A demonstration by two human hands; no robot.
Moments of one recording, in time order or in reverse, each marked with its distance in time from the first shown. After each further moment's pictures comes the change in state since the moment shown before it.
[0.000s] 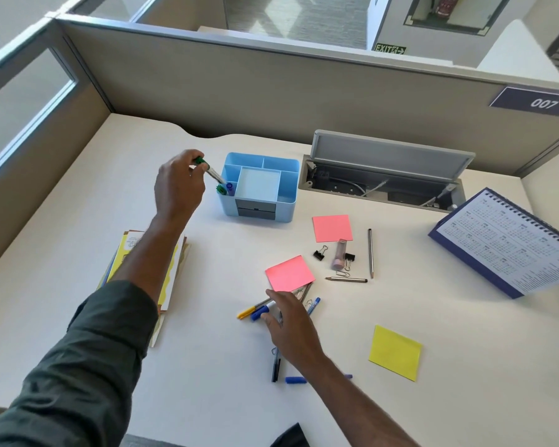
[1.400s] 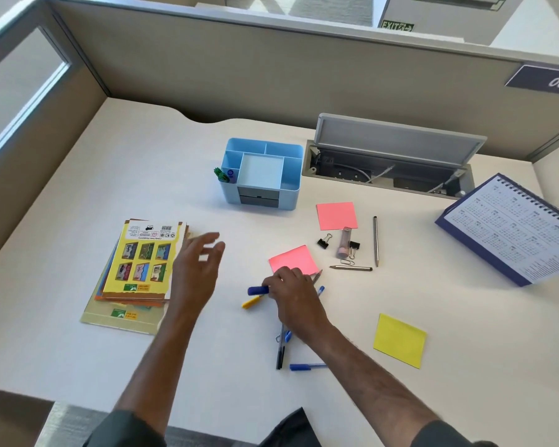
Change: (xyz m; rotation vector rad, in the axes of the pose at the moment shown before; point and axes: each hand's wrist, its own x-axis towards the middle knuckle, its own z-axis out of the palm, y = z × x) left_hand -0.172 -0.010 -0.008 -0.317 -0.212 -0.257; right_hand 0.031 -0.001 -0.010 -0.463 0.026 -0.316
